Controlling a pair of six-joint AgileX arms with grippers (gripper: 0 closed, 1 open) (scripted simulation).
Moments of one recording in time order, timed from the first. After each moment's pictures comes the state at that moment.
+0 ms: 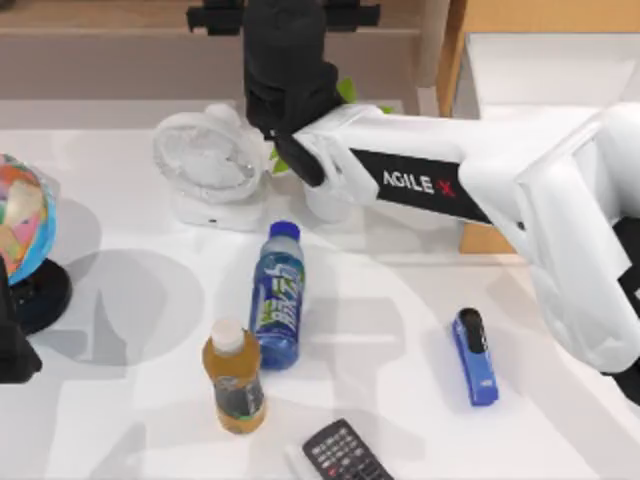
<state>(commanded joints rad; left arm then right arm) 0.00 0.00 0.00 0.00 0.00 0.00 0.70 2.59 2.03 0.69 0.73 -0.07</state>
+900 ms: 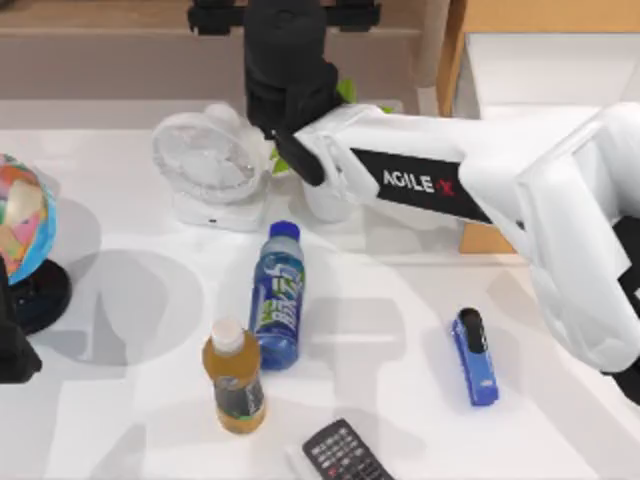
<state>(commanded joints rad) 0.00 0.00 0.00 0.00 0.00 0.00 0.70 2.59 2.03 0.69 0.73 -0.07</state>
